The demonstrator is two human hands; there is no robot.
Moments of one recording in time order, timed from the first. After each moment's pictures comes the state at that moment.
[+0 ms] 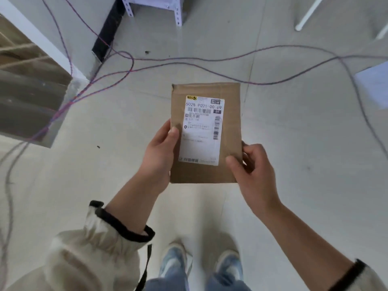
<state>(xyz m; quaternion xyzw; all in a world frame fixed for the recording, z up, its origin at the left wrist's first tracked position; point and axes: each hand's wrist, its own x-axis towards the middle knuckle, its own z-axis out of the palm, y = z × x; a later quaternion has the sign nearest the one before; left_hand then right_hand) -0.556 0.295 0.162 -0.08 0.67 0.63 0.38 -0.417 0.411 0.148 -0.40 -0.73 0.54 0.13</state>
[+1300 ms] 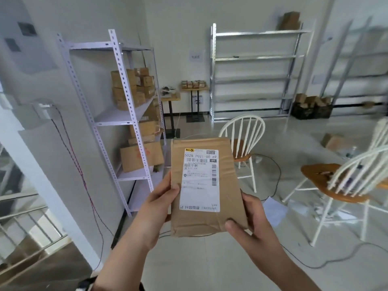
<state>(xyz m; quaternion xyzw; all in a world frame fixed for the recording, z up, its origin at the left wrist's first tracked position) -0.453 0.238 0.876 0.31 0.64 0.62 0.33 -0.280 0.348 0.813 -0.19 -0.73 0.54 0.37</state>
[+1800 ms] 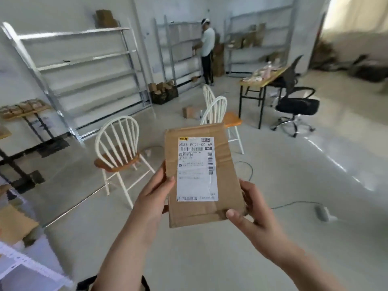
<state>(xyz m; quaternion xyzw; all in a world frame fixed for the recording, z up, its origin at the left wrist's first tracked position) -0.362 0.305 0.887 0.52 0.49 0.46 0.52 -0.163 0.253 0.820 -0.43 -0.59 0.36 0.57</state>
